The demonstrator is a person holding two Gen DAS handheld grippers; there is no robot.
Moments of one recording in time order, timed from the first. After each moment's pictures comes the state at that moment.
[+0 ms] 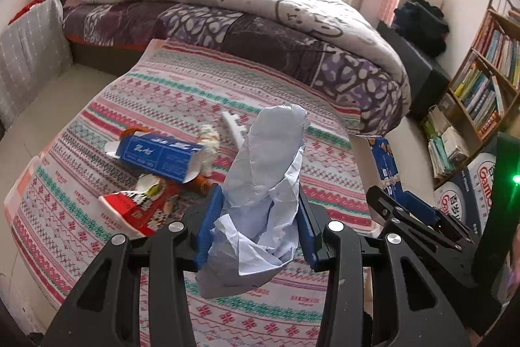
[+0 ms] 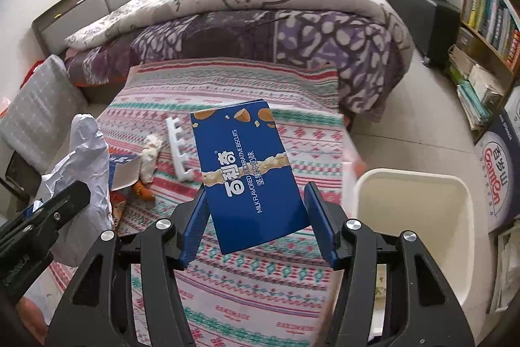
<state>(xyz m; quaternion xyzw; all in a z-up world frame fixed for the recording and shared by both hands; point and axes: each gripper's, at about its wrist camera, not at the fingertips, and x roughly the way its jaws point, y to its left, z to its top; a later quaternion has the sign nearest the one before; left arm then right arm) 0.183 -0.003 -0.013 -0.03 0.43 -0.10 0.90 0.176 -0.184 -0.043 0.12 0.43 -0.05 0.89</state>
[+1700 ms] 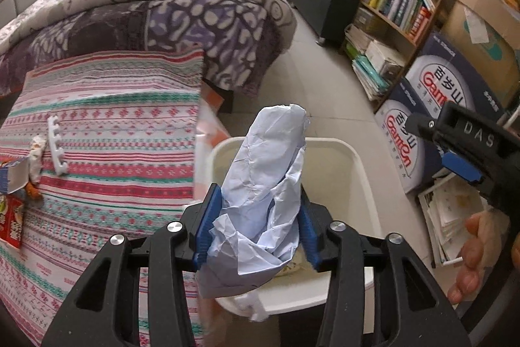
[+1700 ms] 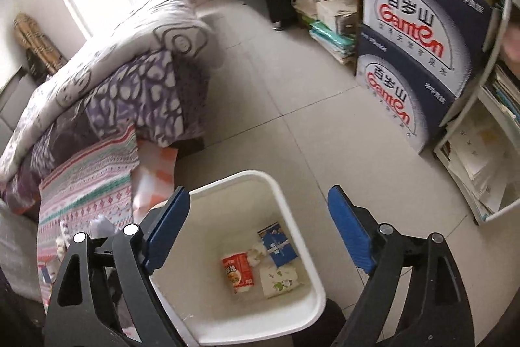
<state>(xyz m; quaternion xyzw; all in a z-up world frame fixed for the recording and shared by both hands) 0.134 -0.245 -0.069 0.07 0.47 -0.27 0.84 0.068 -0.436 -0.053 0.28 0.40 -0.29 0.82</state>
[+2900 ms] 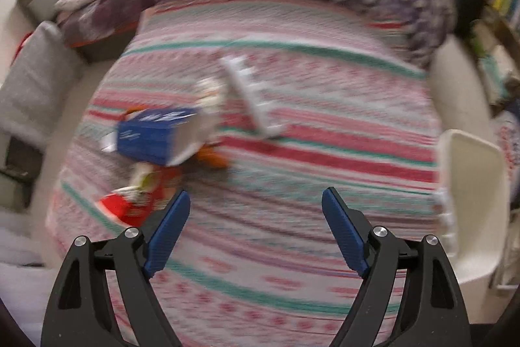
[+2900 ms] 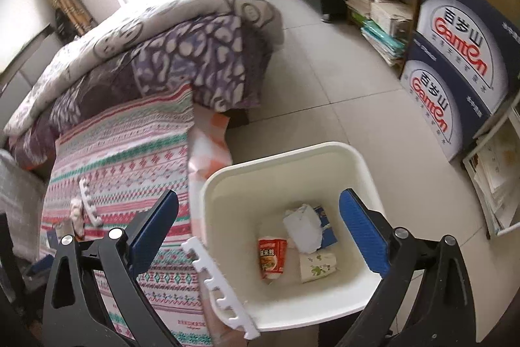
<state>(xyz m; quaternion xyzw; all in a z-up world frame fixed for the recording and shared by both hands) 0.233 -0.046 -0.082 0.13 0.55 -0.01 0.82 0.121 -0.337 -0.050 0.23 0.43 -0.22 0.84</state>
